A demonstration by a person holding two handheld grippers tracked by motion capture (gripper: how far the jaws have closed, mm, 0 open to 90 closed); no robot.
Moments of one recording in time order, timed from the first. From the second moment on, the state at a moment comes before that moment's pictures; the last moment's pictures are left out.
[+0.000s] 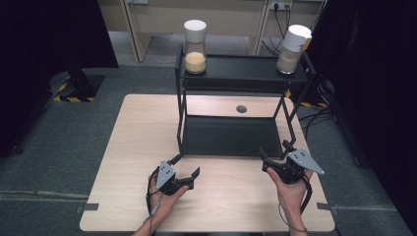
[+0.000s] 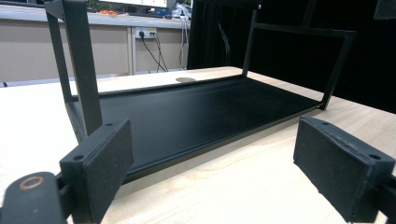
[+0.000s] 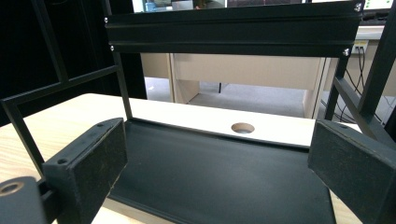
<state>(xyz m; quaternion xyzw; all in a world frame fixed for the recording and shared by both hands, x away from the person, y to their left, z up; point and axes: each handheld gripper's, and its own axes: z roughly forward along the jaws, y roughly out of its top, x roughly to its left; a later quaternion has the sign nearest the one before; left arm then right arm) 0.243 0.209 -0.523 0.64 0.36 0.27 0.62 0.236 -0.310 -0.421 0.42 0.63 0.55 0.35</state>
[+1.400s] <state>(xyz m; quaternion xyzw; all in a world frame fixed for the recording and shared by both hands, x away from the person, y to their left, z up) 0.243 0.208 -0.523 0.64 0.36 0.27 0.62 0.231 -0.317 -0.448 0.45 0.64 0.52 0.33</state>
